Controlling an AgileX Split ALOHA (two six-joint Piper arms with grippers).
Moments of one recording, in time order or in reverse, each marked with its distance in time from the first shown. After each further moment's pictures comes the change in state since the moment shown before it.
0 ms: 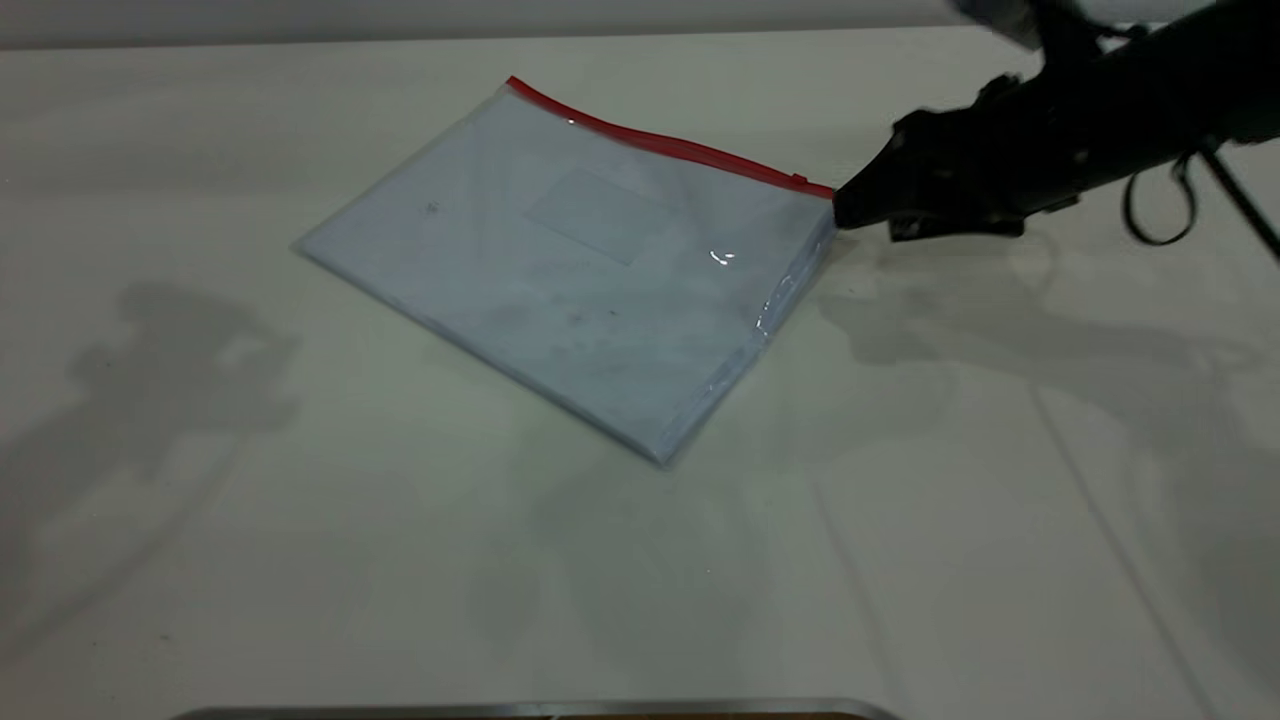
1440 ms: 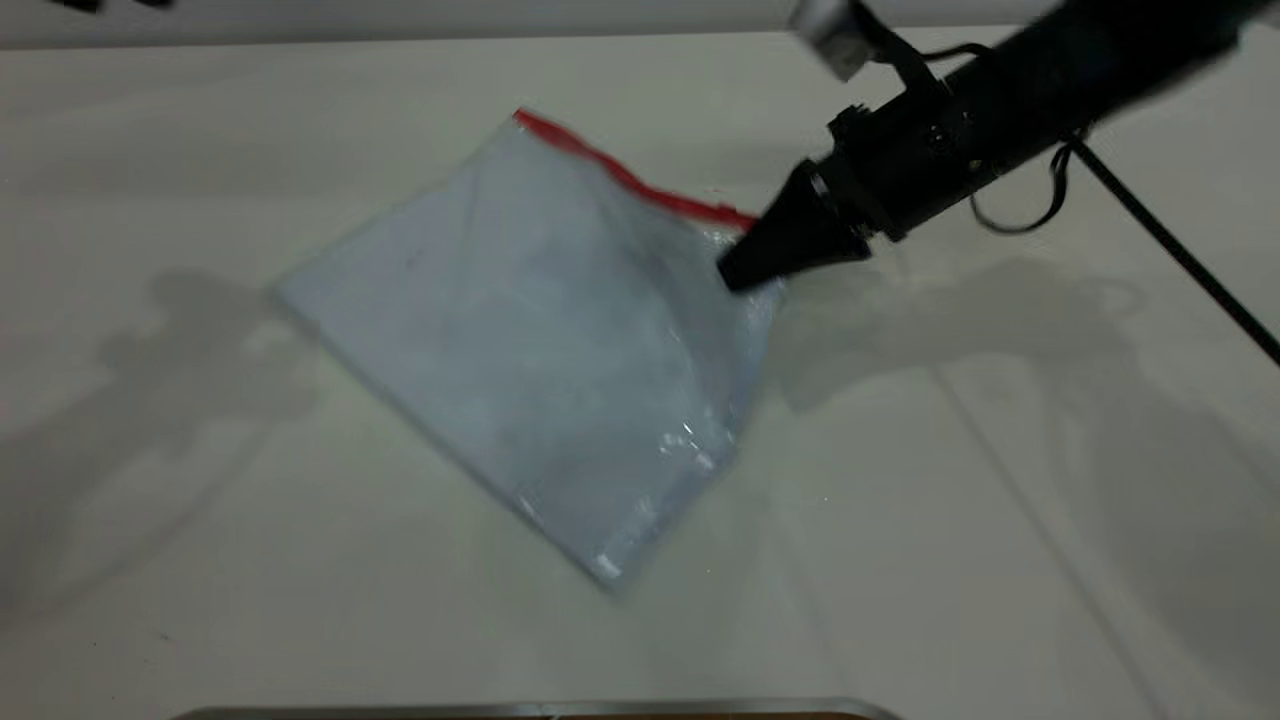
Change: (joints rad) left arm -0.053 0.111 -0.038 -0.009 -0.038 0.051; right arm 0.100 0.091 -0.299 -0.646 0.342 0.286
